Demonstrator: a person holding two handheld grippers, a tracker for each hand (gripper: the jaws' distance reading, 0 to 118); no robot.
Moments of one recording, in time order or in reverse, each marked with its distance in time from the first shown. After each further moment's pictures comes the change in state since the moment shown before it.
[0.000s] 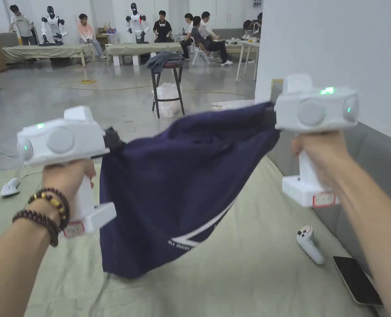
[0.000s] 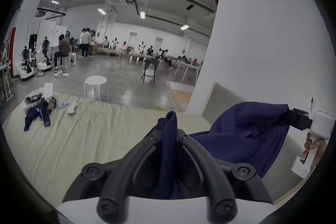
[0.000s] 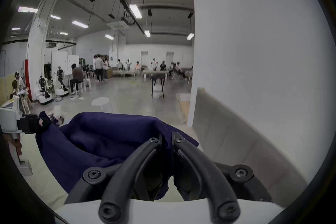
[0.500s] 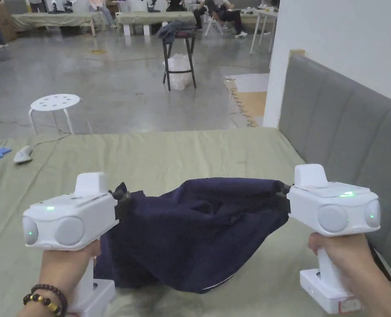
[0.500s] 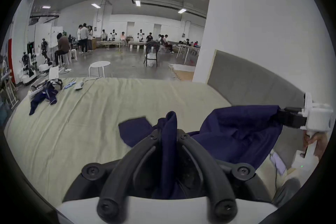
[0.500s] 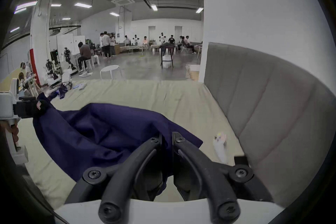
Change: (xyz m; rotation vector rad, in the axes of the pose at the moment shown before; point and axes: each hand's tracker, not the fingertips) left arm 0.000 -0.163 0.095 -0.088 0.046 -0.131; right arm -0.009 -0.181 0.051 -0.186 0.080 0.019
